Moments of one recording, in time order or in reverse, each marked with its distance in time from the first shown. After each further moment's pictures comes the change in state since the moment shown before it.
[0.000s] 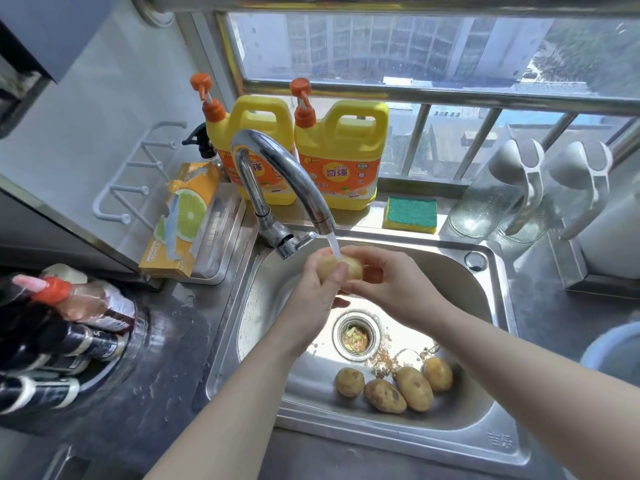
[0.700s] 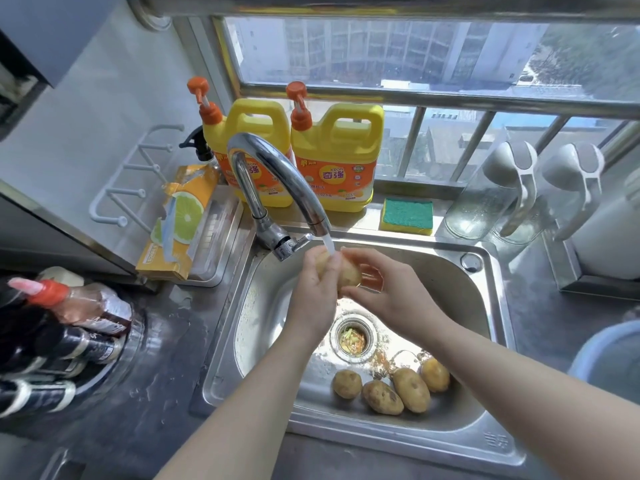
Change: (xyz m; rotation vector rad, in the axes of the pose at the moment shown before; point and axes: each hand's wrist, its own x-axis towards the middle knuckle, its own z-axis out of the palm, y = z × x) left_hand 0.009 -0.002 0.016 0.073 0.191 0.062; right_hand -0.013 -0.002 0.002 -0.067 0.076 -0.080
